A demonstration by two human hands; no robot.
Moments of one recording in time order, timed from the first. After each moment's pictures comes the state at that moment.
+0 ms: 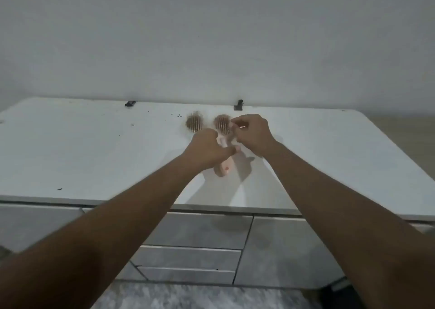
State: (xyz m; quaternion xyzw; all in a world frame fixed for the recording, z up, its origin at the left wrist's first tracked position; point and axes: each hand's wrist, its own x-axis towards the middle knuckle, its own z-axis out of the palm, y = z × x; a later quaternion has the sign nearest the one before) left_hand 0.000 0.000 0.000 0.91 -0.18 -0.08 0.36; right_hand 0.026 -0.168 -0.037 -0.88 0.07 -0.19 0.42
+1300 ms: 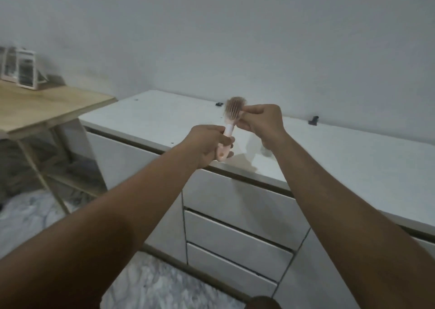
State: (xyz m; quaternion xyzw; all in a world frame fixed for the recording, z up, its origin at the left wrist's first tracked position) left_hand -0.086 0.174 0.009 0.64 0.07 -0.09 0.76; right_hand -0.013 0.018 0.005 -0.72 -0.02 -0.12 0.69
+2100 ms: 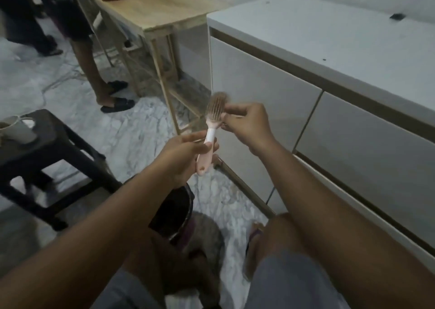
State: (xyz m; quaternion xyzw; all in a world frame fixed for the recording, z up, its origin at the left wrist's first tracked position) left_hand -0.229 0.421 -0.181 0.50 0.29 0.06 0.81; right_hand -0.086 0.318 -0.193 -0.75 -0.17 0.12 0.63
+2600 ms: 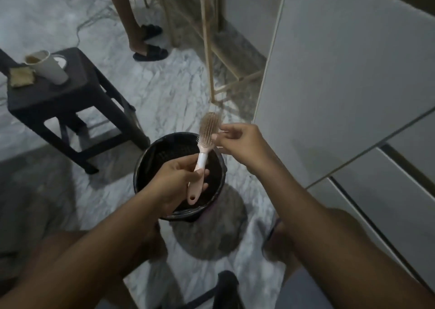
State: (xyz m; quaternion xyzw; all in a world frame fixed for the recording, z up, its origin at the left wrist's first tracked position) left_hand -0.328 0.491 -0.297 0.48 0.43 0.04 0.77; right_hand -0.161 0.405 -0.308 -0.73 -0.18 0.32 0.57
